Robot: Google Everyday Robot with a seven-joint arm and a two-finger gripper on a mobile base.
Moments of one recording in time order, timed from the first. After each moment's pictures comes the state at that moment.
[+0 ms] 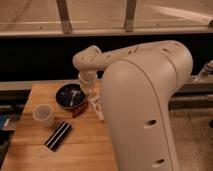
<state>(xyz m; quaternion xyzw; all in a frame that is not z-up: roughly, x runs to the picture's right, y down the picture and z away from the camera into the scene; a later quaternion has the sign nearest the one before) -0.100 0.011 0.817 -0.27 0.06 0.41 0.87</state>
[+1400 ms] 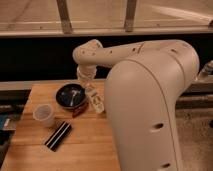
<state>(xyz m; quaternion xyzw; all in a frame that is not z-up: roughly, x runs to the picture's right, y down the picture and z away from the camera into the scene) -0.112 -0.026 0.804 -0.25 0.01 0.41 0.88</state>
